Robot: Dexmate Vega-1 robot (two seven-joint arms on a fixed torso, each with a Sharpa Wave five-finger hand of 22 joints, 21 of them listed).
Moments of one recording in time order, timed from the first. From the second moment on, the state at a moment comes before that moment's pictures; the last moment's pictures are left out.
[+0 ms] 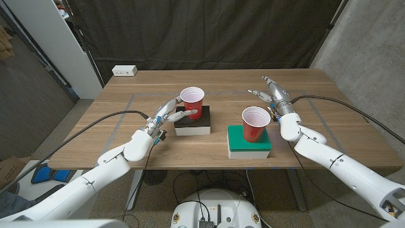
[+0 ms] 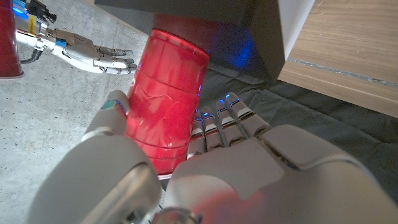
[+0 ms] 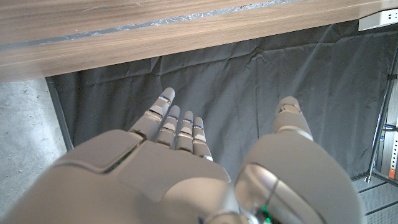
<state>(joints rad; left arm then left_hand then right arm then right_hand) 1.04 0.76 0.46 -1.64 0.21 -0.35 0.32 0.42 -0.14 0.55 -0.18 0.20 0.24 0.04 0.21 0.18 0.23 -0.06 0.22 0.18 0.24 -0.04 0.20 0.17 0.26 -0.04 0.21 0.17 -0.85 -0.71 -0.55 -1.59 -0.25 -0.10 -0.49 0.43 -0.04 0.28 -0.14 0.20 0.09 0.13 0.20 0.19 0.14 0.06 0.20 0.20 0.07 0.04 0.22 0.39 0.33 0.03 0.20 0.17</state>
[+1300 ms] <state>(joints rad) 1.05 0.71 0.43 -1.59 0.09 -0.45 0.32 0.57 -0.10 0.56 -0.18 0.20 0.41 0.06 0.23 0.18 0.42 -0.06 0.24 0.18 0.41 -0.05 0.21 0.17 0.41 -0.04 0.22 0.17 -0.87 -0.73 -0.54 -1.64 -0.24 -0.11 -0.46 0.43 -0.04 0.28 -0.14 0.20 0.09 0.13 0.20 0.19 0.14 0.06 0.20 0.20 0.08 0.04 0.23 0.38 0.34 0.03 0.20 0.17</state>
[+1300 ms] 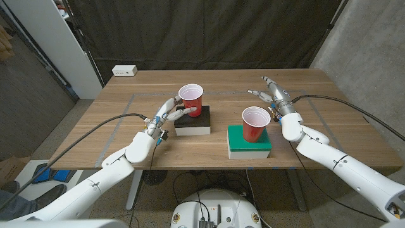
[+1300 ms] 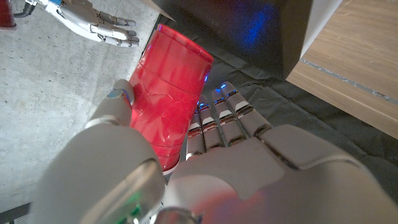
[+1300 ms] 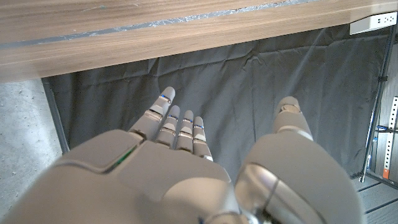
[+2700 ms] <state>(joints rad) 1.06 0.76 0.39 -1.69 -0.01 -0.36 0.21 0.58 -0.09 0.53 -0.17 0.20 0.46 0.06 0.22 0.18 0.46 -0.05 0.24 0.18 0.45 -0.05 0.21 0.17 0.44 -0.04 0.22 0.17 -1.06 -0.81 -0.41 -1.78 -0.15 -0.02 -0.47 0.45 -0.03 0.28 -0.14 0.20 0.13 0.13 0.21 0.19 0.18 0.05 0.21 0.20 0.12 0.04 0.24 0.38 0.38 0.02 0.20 0.17</state>
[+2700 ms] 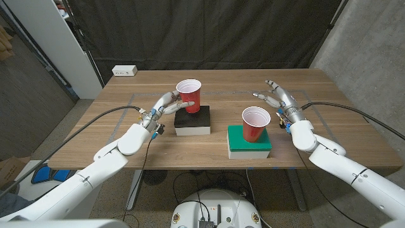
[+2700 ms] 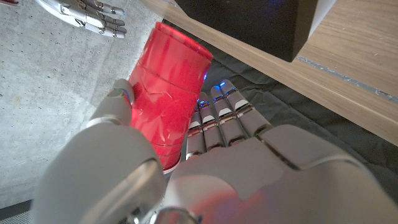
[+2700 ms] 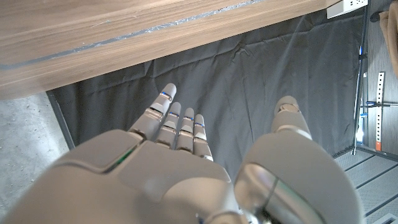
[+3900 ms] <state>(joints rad) 1.05 0.74 0.39 -1.67 -0.01 -0.38 0.20 0.59 -0.08 0.52 -0.17 0.20 0.48 0.07 0.21 0.18 0.47 -0.04 0.22 0.18 0.46 -0.05 0.21 0.17 0.44 -0.04 0.22 0.17 -1.38 -0.86 -0.23 -1.98 -0.17 -0.03 -0.56 0.45 -0.03 0.27 -0.14 0.20 0.14 0.12 0.21 0.19 0.19 0.05 0.21 0.20 0.13 0.04 0.24 0.38 0.39 0.02 0.20 0.17</state>
